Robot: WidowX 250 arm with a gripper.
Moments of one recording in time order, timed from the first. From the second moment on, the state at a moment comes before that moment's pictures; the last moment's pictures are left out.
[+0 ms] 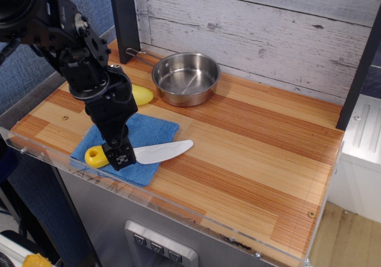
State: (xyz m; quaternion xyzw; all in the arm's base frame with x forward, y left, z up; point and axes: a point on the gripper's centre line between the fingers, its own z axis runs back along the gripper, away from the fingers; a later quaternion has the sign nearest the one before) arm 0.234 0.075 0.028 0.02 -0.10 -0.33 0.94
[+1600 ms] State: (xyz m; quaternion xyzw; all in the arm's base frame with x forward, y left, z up) arm 0.229 0.079 0.118 -0.02 -0.17 -0.28 0.94
